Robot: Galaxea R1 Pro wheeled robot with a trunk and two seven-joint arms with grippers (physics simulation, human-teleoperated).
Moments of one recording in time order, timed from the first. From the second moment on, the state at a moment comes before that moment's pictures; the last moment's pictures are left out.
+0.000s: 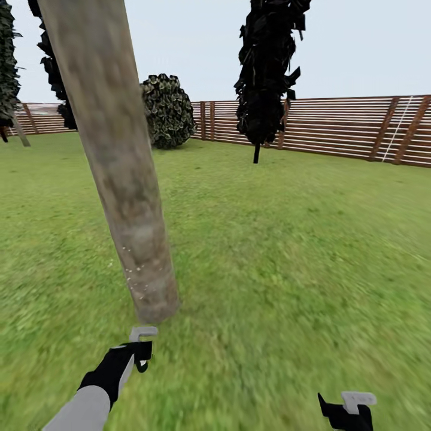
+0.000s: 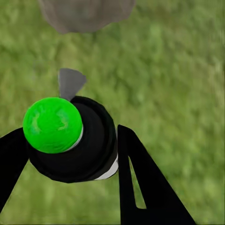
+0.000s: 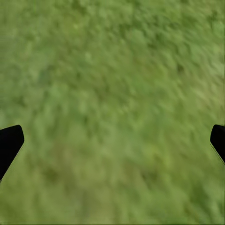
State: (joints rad) left arm -0.63 -0.07 0.49 -0.45 -0.45 0.26 -0.08; right arm -0.38 -0.05 -1.03 -0.39 0.86 -0.42 0.25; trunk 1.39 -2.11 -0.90
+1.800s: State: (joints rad) left arm -0.63 -0.06 0.52 -0.52 -0.45 0.27 0.05; right arm -0.38 -0.06 -1.03 -0.39 0.86 -0.42 0.25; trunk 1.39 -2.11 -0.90
